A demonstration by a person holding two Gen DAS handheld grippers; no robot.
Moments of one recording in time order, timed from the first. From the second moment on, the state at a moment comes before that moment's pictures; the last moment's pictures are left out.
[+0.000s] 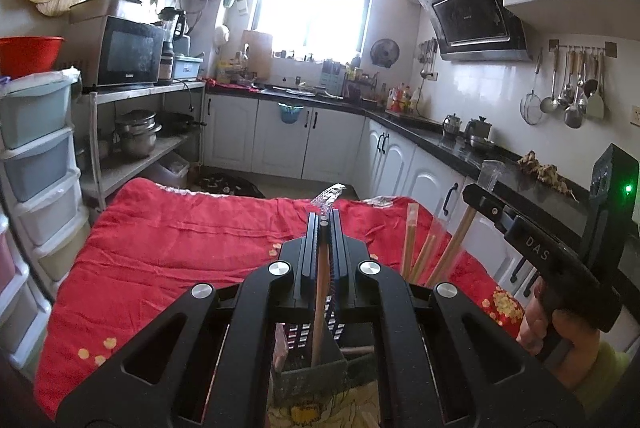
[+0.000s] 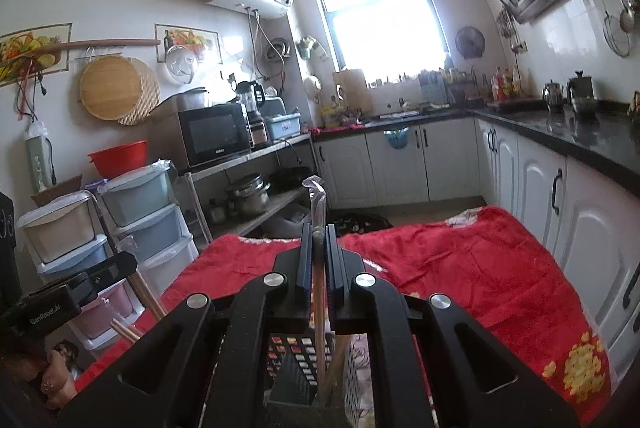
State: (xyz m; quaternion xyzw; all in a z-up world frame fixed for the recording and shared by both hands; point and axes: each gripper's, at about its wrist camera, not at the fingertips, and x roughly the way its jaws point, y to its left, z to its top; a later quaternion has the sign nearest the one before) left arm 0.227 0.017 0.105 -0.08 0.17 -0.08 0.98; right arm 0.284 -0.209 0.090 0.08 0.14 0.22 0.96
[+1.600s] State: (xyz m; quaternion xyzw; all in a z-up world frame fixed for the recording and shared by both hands) left arm 0.155 0.034 0.115 -0.15 0.17 -0.07 0.97; right arm 0.196 -0.233 0.103 0.05 0.17 0.21 0.96
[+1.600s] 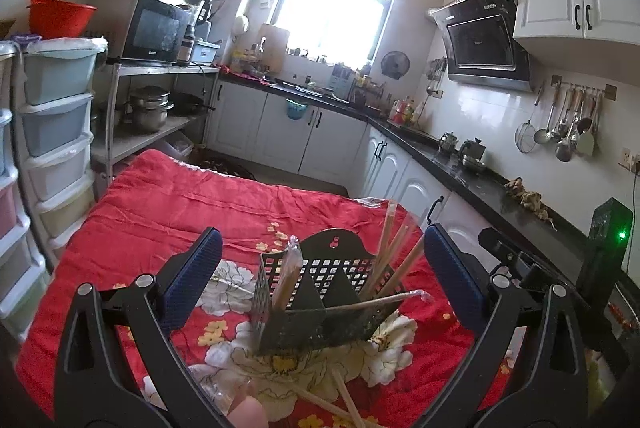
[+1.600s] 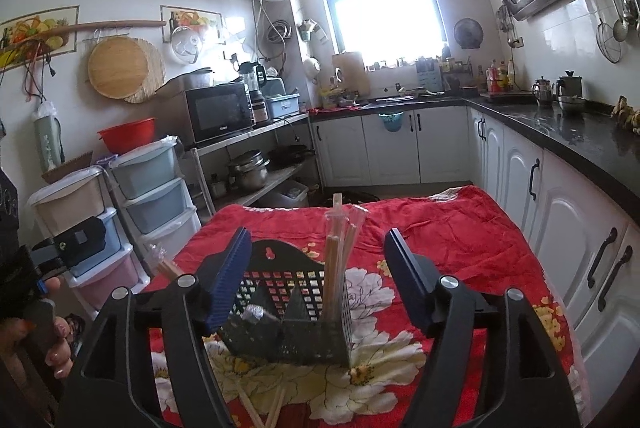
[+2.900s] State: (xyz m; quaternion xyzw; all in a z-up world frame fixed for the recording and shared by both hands) left arm 0.122 0.047 0.064 -0.18 0.23 -0.04 0.96; right arm 0.156 -0.214 0.047 0.01 0.25 0.23 0.94
